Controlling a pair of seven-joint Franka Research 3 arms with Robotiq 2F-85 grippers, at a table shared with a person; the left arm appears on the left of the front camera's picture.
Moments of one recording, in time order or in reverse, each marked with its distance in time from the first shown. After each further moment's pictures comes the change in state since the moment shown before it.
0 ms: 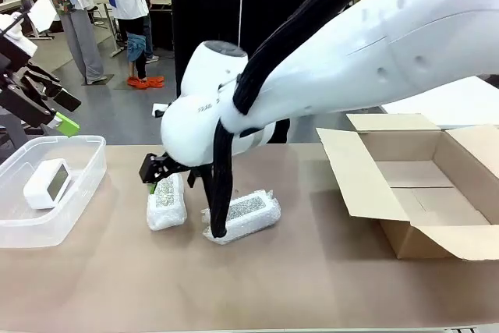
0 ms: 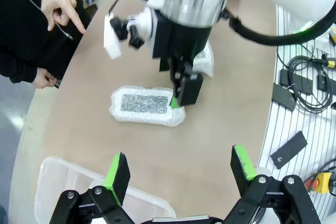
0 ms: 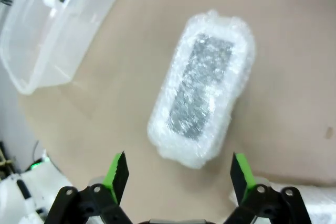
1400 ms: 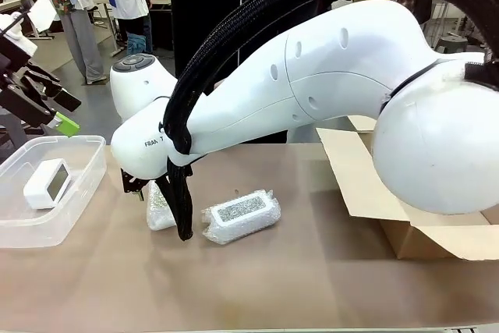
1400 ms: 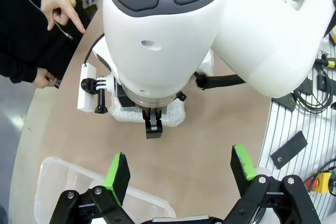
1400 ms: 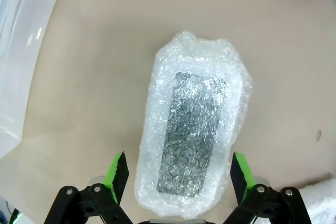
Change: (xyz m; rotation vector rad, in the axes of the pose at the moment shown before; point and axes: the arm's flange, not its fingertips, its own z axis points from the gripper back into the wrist) left arm 0.000 0.000 0.000 0.000 -0.001 0.000; right arm 0.048 0.042 -0.063 -0.333 0.078 -0.118
